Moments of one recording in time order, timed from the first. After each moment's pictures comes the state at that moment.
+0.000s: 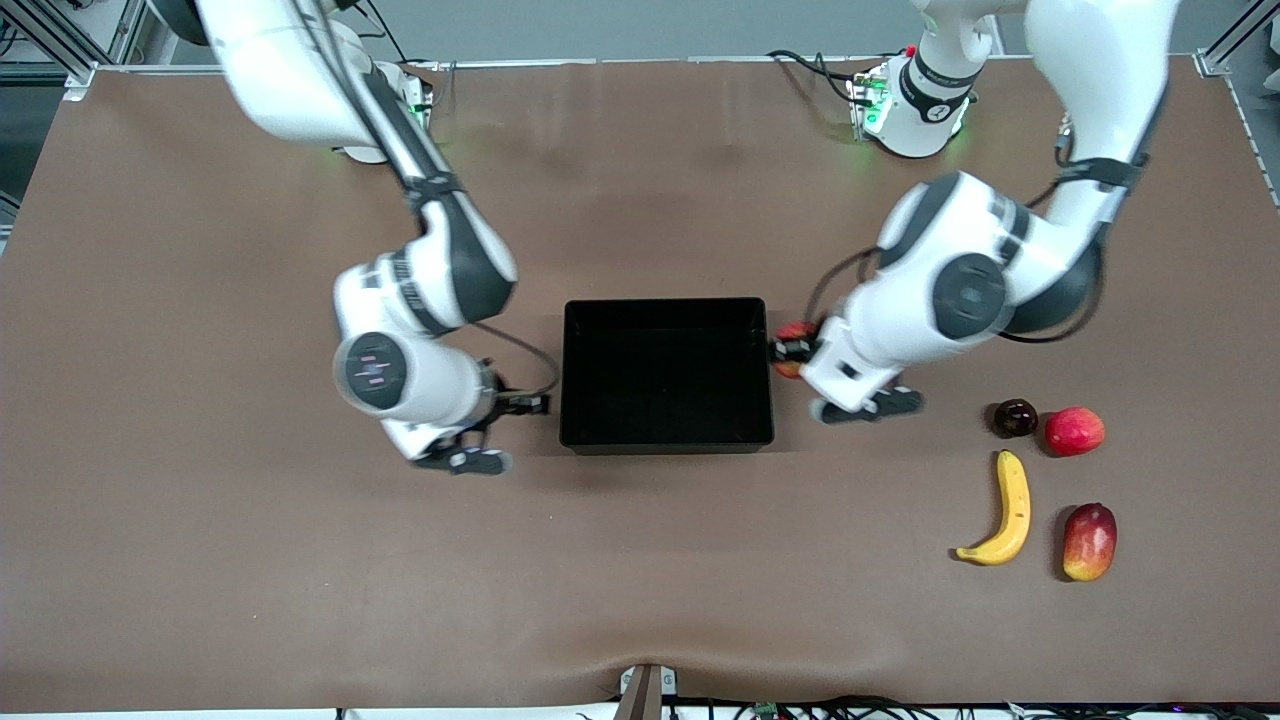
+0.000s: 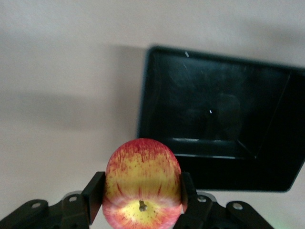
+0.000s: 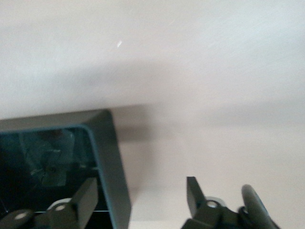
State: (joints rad) left arm 0.00 0.47 -0.60 -1.58 0.03 1.86 -0.70; right arm 0.45 0.64 -0.09 -1.31 0.24 1.84 0.42
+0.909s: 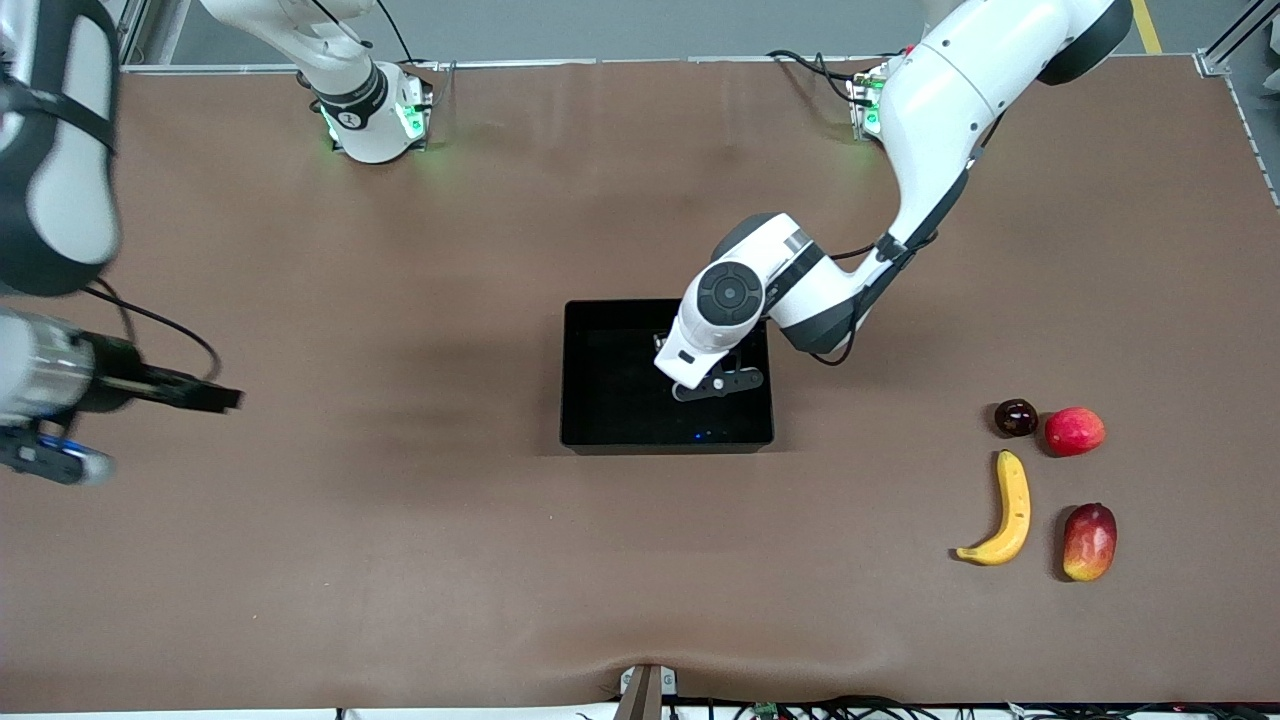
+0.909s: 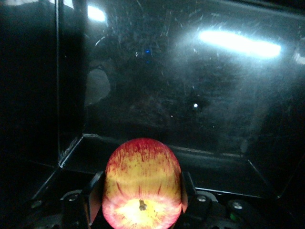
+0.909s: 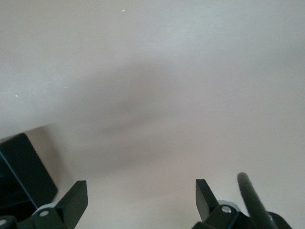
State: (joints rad) left arm -0.21 0.74 -0.59 -1.60 0.24 2.11 -1.02; right arm 0.07 0.44 -0.13 -1.16 0.13 1.42 0.23
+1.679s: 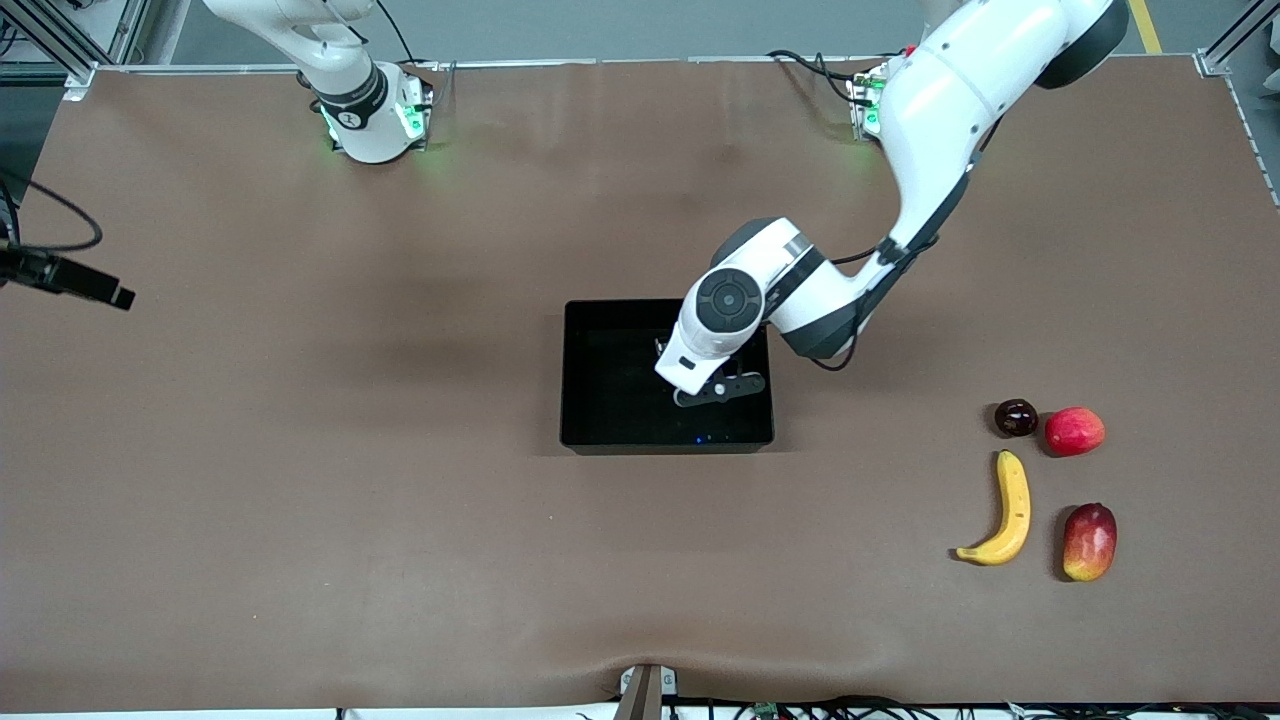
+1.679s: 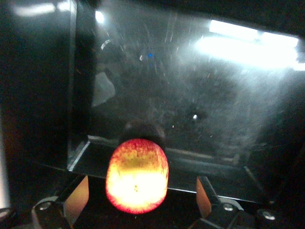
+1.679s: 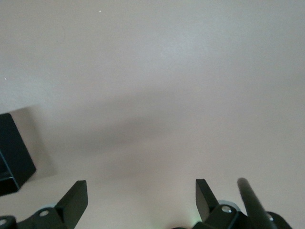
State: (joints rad) left arm -0.21 0.72 -0.58 -1.53 0.25 2.03 -1.02; right arm 0.02 0.10 -0.12 -1.44 0.03 1.44 0.13
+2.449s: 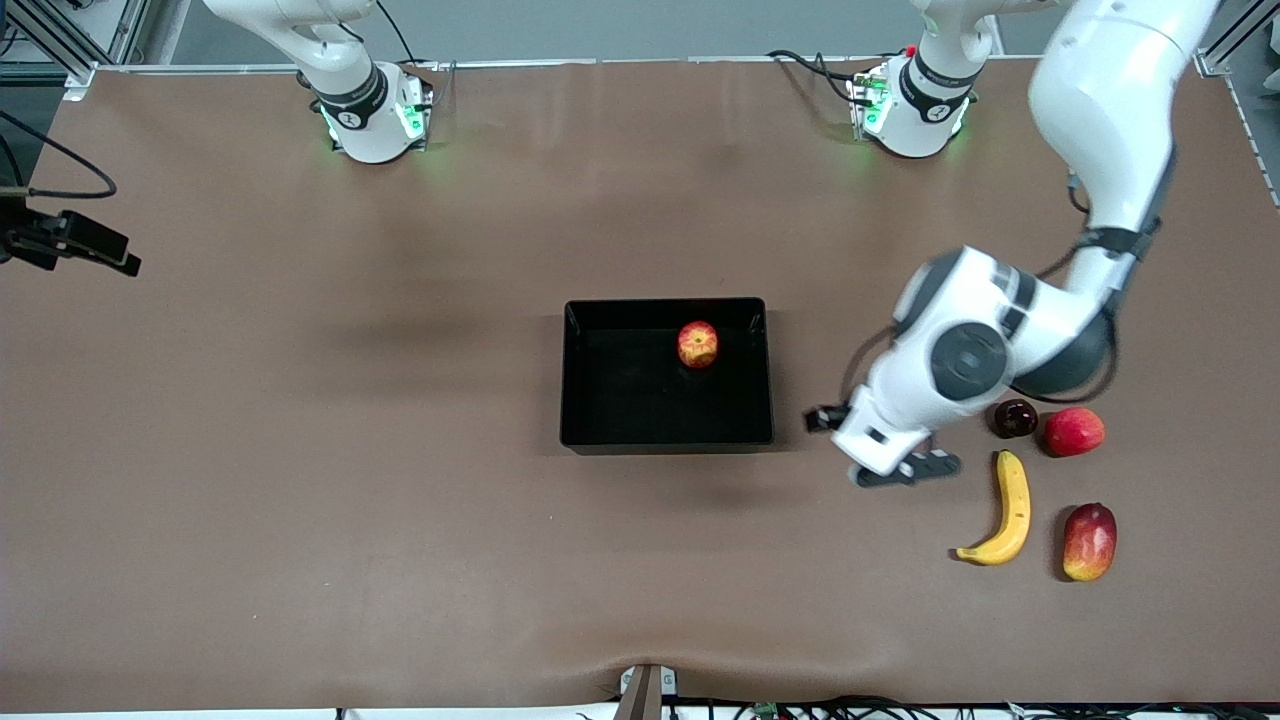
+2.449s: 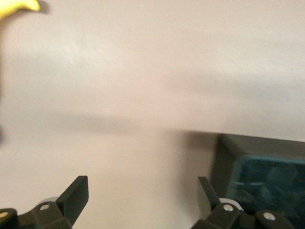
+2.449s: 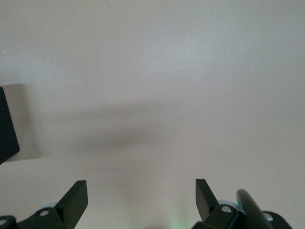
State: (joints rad) left arm 0.11 0.65 -0.55 -1.47 0.32 1.95 -0.58; right arm 0.01 -0.03 -0.12 -1.62 0.02 1.52 -0.01
